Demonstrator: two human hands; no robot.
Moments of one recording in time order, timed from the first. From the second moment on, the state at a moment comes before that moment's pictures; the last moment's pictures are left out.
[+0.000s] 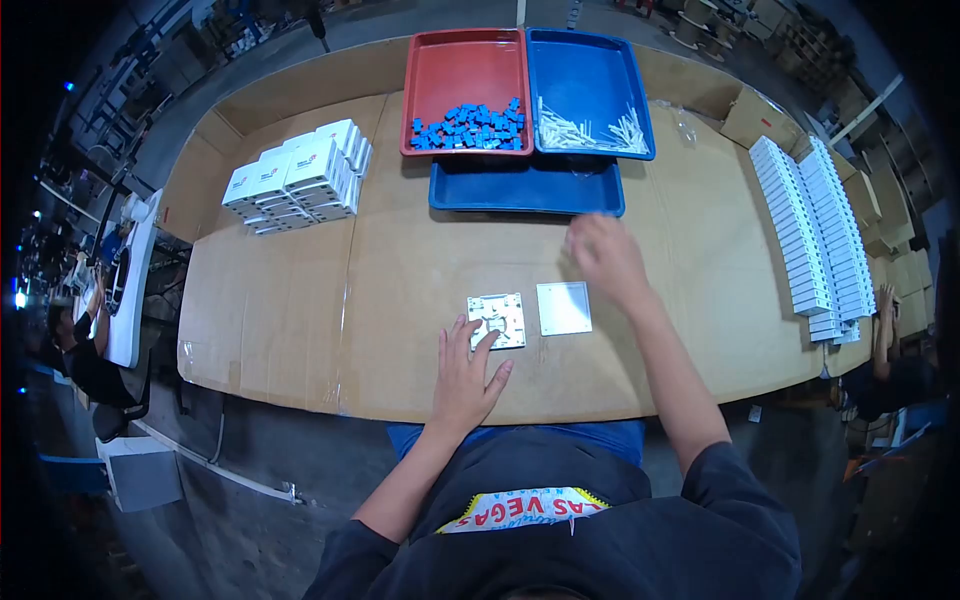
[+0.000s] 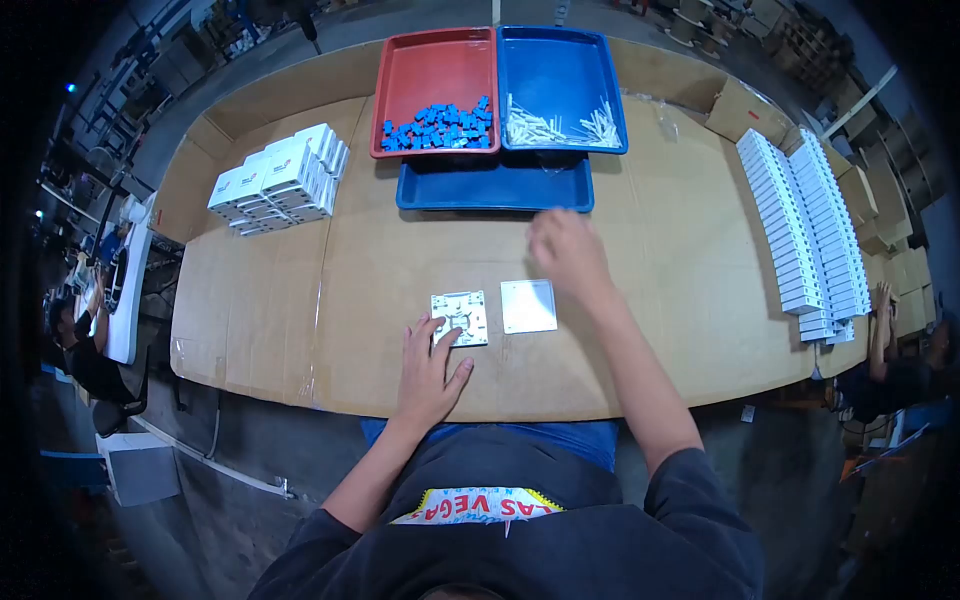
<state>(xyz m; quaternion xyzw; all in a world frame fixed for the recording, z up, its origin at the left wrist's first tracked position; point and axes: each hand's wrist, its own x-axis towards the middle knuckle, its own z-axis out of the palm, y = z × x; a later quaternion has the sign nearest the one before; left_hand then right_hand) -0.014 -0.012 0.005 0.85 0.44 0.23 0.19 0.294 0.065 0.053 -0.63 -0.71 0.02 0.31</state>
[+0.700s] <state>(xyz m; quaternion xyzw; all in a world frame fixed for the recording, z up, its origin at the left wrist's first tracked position) -0.020 -0.010 0.008 0.75 0.43 0.43 0.25 0.356 0.152 0.062 -0.64 -0.62 0.20 0.41</state>
